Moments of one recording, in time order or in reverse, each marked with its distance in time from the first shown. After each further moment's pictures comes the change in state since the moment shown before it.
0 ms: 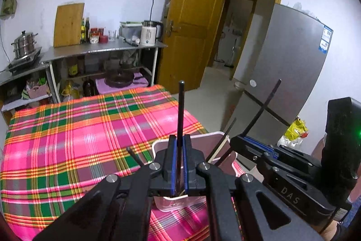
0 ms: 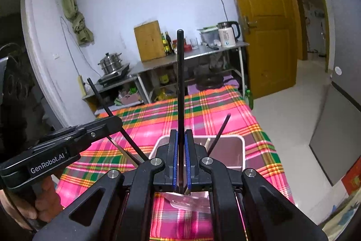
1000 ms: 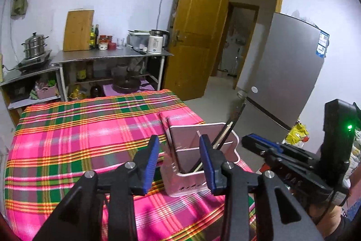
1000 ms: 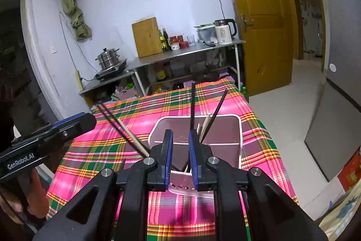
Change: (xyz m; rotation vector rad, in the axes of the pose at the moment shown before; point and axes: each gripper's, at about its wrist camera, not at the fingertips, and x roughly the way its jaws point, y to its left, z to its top) left arm -0.063 0.015 -0.037 -0.017 -0.083 0.034; right arm -0.031 0.010 -0.027 -0.011 -0.015 -0.027
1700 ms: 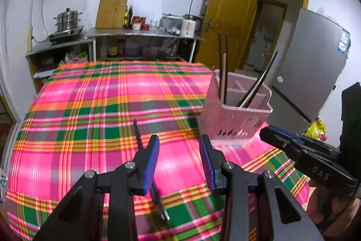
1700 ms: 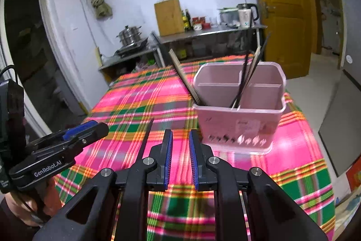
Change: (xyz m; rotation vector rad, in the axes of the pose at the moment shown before) left arm -0.024 0.044 -0.103 -0.106 0.067 0.158; right arm 0.005 0.053 -0.081 -0.068 0.130 0.111
